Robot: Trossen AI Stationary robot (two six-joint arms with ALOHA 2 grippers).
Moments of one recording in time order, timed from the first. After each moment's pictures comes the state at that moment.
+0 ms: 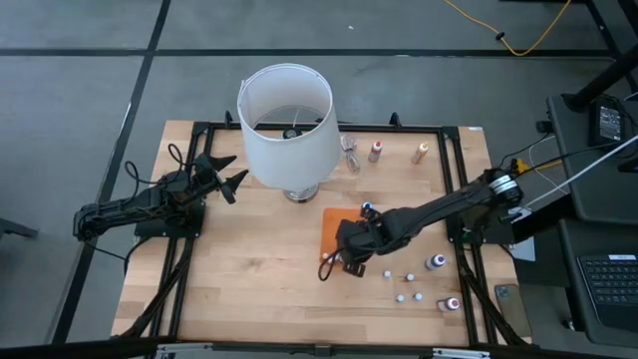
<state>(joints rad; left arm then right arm) 0.25 0.00 0.07 -0.13 -0.45 -0.22 0.35 1.77 1.44 -0.92 0.24 0.66</state>
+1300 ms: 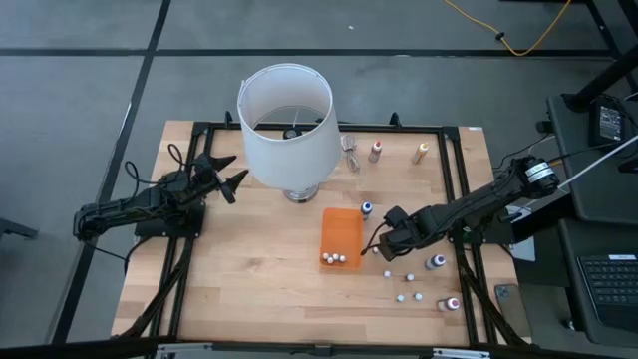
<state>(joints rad) 0.25 0.00 0.07 -0.13 -0.45 -0.22 0.38 1.45 0.87 -0.89 0.17 1.30</state>
